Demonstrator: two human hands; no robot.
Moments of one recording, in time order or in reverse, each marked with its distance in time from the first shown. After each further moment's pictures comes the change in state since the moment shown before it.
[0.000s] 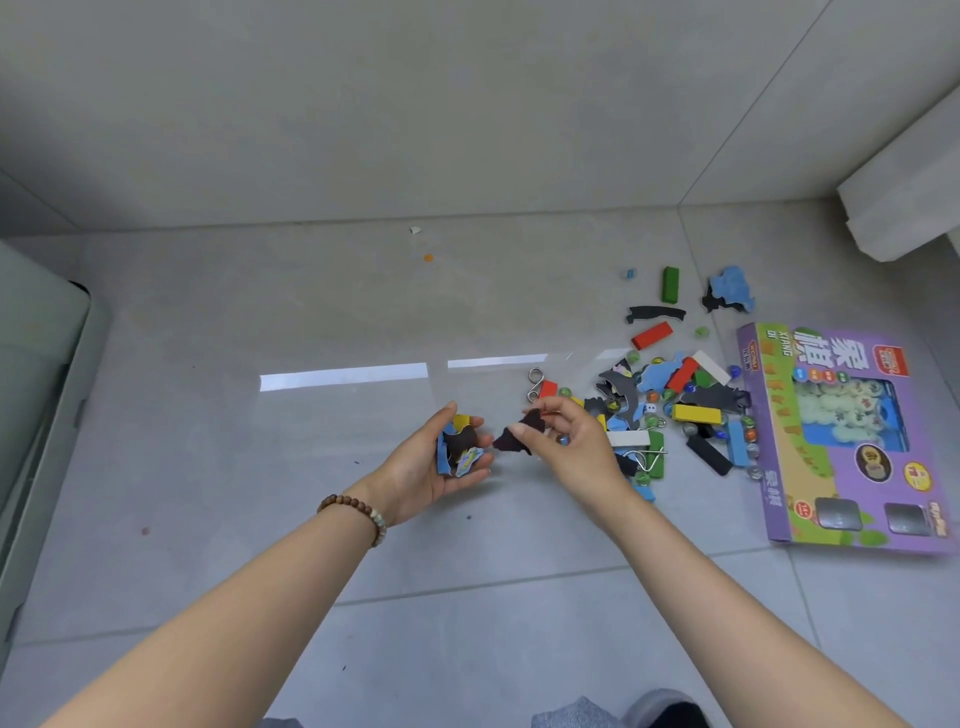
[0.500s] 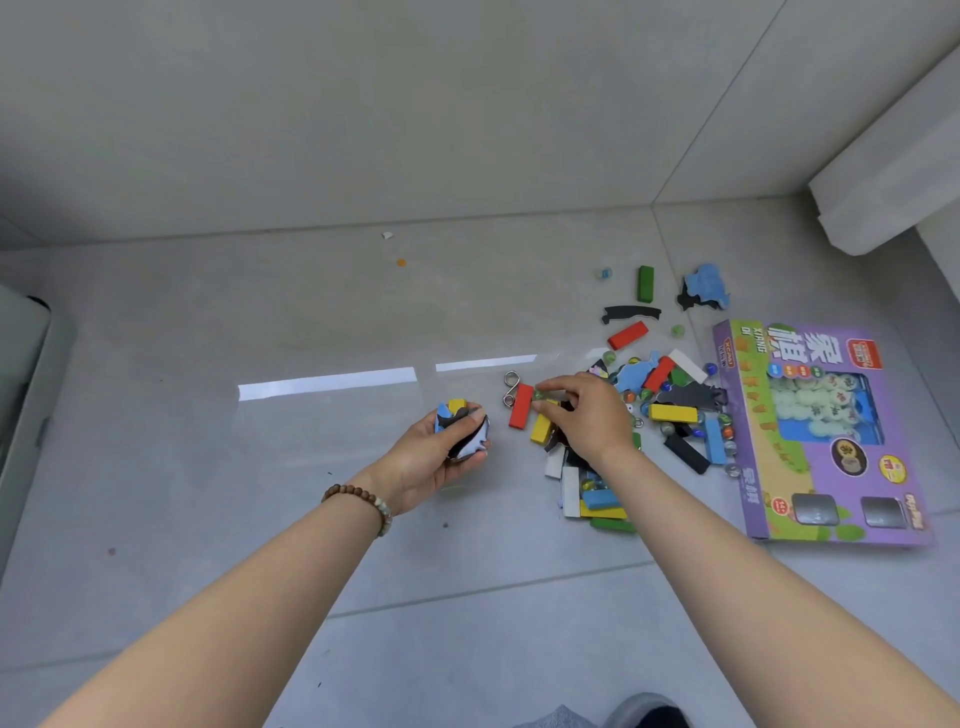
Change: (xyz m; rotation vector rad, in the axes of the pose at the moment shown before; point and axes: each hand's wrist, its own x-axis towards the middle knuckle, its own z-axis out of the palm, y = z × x) left_hand 0.011 0.004 0.033 0.080 0.028 0.106; right_hand 0.049 0.003 -0.048 -0.693 0.166 -0.072
